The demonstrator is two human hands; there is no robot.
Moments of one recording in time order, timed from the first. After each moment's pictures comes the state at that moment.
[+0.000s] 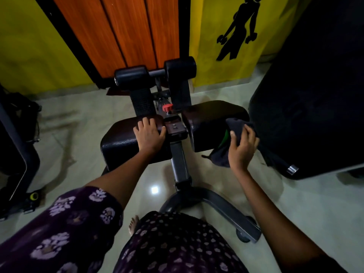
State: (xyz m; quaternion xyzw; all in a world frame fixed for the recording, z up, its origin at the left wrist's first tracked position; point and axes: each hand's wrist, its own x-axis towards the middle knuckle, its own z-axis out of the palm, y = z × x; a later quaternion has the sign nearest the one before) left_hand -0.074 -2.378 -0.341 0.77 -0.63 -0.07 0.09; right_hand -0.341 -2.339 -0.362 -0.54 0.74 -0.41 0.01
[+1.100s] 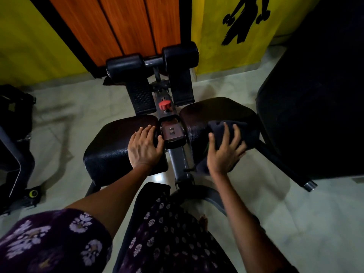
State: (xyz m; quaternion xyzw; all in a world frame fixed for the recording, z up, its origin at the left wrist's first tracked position) left_hand -0.084 -2.384 -0.364 0.74 -0.65 -0.02 0.14; right_hand -0.286 -2.379 -0.391 -0.51 0.78 -0.37 -0.01
